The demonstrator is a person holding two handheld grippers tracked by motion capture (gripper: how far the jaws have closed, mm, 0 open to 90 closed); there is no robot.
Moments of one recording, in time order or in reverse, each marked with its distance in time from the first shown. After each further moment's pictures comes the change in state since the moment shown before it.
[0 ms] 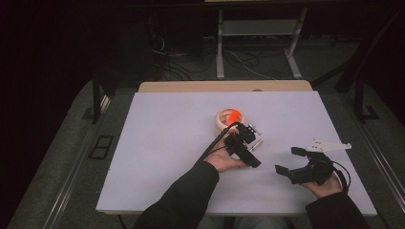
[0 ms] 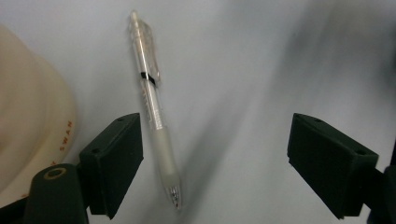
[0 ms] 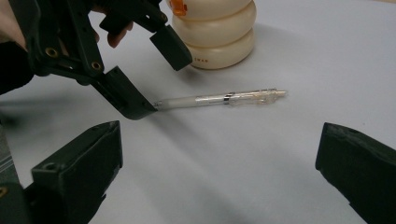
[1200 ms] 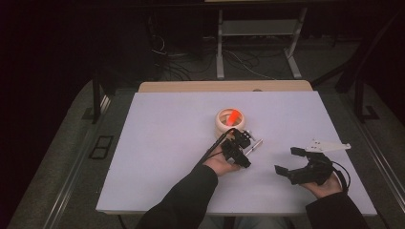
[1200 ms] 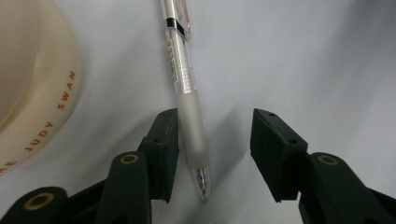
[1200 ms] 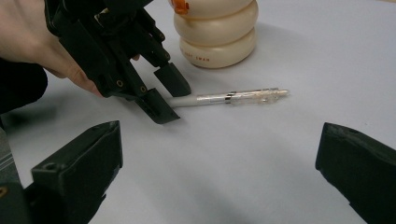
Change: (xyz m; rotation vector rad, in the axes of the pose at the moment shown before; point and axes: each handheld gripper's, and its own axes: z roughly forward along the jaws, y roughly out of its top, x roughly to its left) left arm 0.011 -0.017 0.023 0.086 0.063 -0.040; right arm 0.001 0.000 0.000 0.004 0.000 -0.004
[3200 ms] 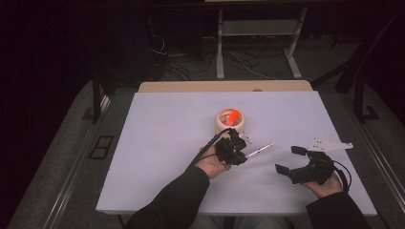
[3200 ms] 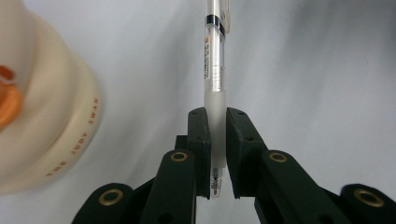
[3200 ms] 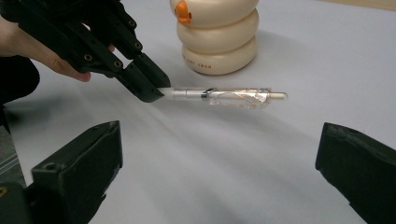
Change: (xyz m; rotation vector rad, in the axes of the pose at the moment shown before) left arm -0.007 -0.017 -0.036 -0.160 0.008 0.200; right arm 0.000 0.004 -0.003 -0.018 0.009 -0.006
